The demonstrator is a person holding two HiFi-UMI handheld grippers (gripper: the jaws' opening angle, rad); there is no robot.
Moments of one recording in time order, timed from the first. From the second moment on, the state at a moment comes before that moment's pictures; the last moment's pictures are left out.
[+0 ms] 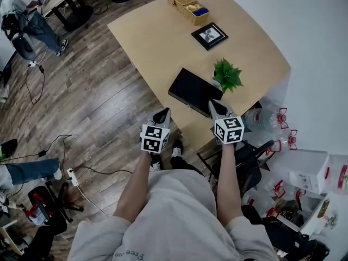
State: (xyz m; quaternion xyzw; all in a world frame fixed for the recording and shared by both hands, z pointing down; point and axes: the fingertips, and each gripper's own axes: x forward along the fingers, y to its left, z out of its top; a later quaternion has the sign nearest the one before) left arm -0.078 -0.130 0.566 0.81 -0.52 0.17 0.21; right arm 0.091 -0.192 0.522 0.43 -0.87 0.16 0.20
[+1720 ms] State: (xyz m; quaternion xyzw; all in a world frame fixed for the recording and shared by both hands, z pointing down) left arm -0.007 -0.154 0.659 0.80 -0.51 0.20 0.25; right arm 0.065 -0.228 0.631 0.26 -0.86 0.12 0.43
